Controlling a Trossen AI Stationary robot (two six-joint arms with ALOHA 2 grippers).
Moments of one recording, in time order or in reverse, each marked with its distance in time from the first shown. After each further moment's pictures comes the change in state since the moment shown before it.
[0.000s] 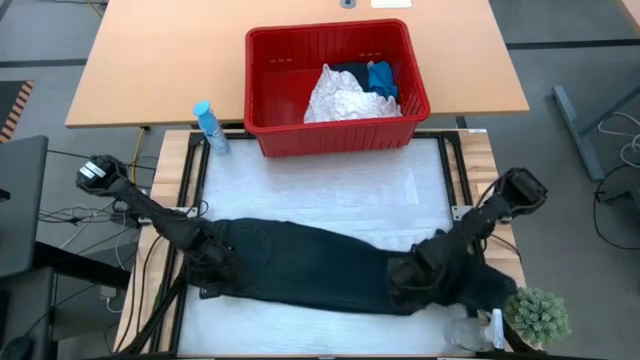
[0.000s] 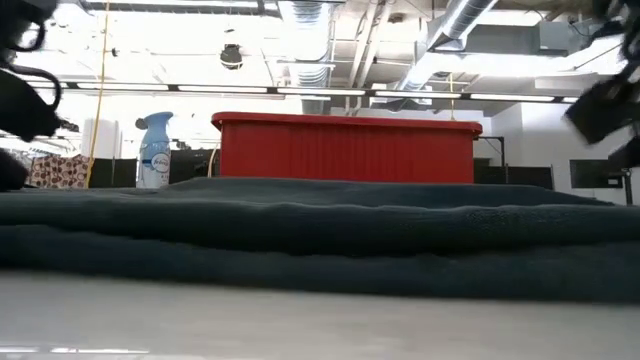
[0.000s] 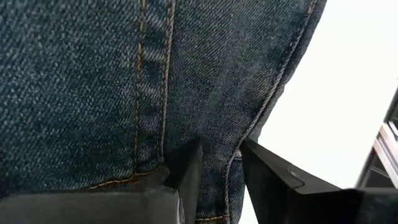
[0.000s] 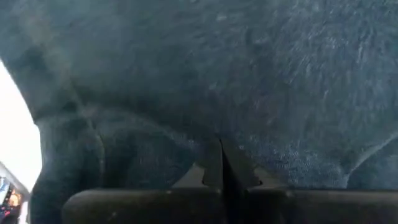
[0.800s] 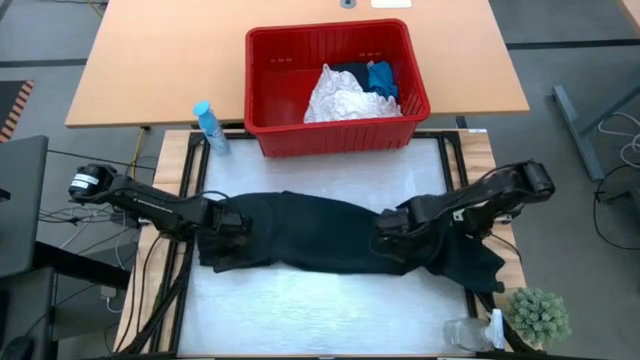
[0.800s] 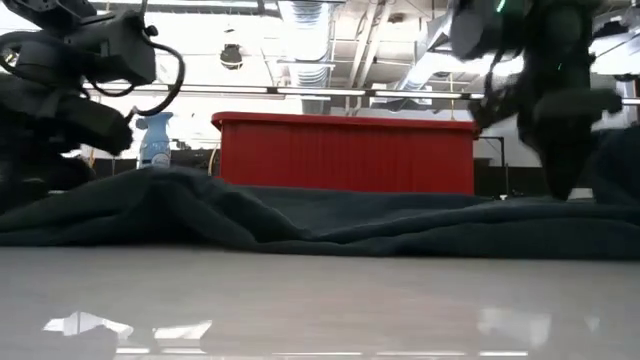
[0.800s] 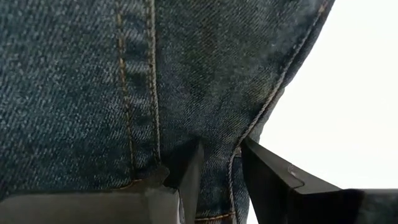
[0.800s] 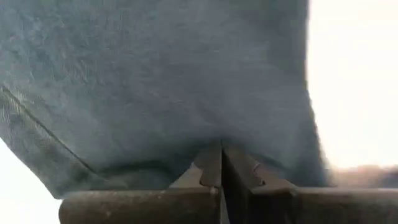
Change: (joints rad) left arm 0.374 -0.002 0.002 -0.159 0.035 0.336; right arm -0.368 -0.131 0.074 -0.240 0.279 -0.170
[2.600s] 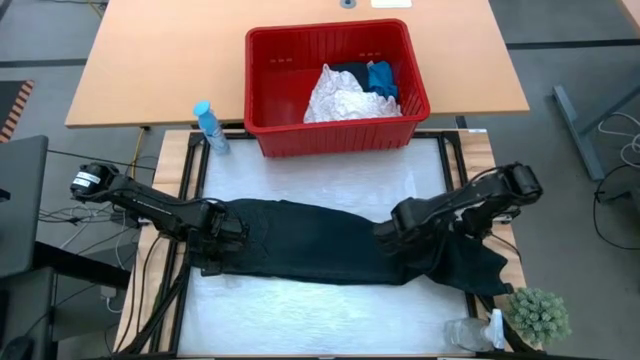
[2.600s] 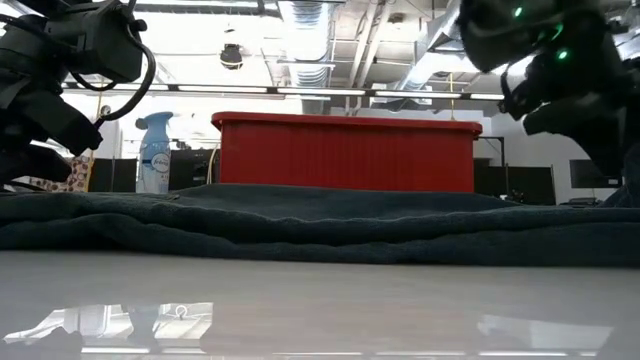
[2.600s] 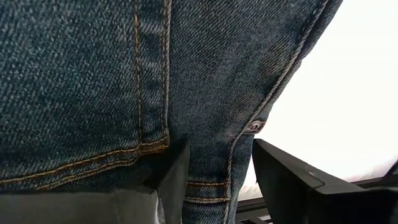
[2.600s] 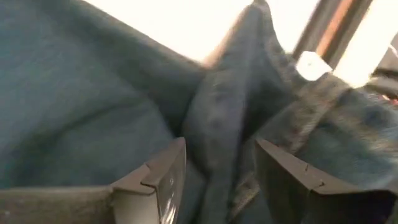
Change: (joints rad) left arm -0.060 0.001 0.058 -0.163 0.021 0.002; right arm 0.008 0.130 0.136 -0.463 -0.013 0.684
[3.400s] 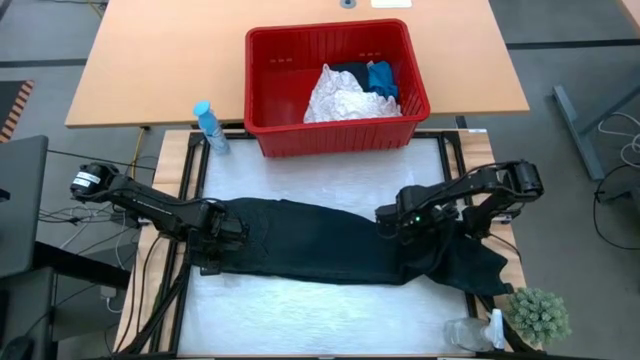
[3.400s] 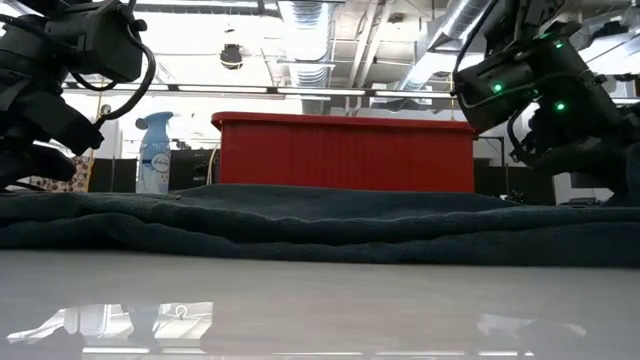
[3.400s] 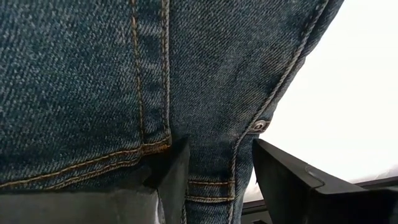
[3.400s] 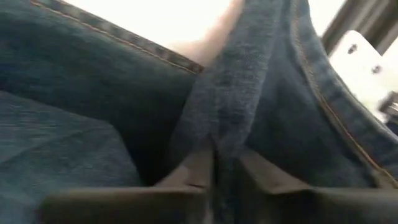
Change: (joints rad) left arm 0.000 0.000 0.000 0.000 -0.032 0.040; right arm -0.192 -0.030 -0.209 0.196 -0.132 -0.214
